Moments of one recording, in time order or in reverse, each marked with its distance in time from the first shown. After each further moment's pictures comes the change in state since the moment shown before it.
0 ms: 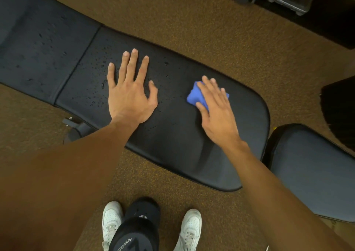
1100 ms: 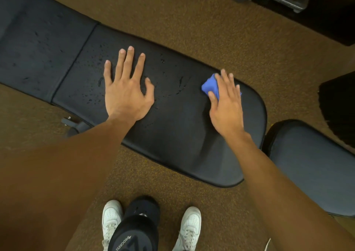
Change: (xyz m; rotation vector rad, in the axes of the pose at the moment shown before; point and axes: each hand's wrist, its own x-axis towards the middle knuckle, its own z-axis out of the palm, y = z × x) left_hand 0.000 0.000 -0.001 -0.003 -0.013 0.010; right_hand 0.005 0.024 -0.008 -0.064 0.080 0.213
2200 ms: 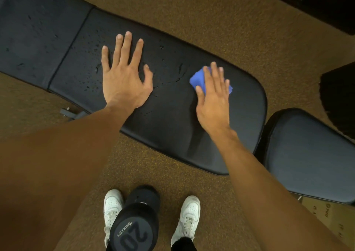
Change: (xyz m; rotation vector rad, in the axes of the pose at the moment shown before) left_hand 0.000 0.001 -0.001 0.022 -0.033 -0.006; right_hand -0.023 -0.033 0.018 0.031 0.009 0.029
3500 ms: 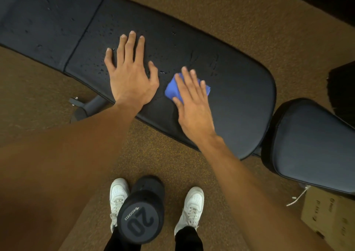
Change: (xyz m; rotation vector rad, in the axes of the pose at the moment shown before) left_hand -0.037 -0.008 -0.003 -0.023 0.075 -0.105; right_hand -0.058 -0.055 0.023 -0.049 -0.121 -0.267
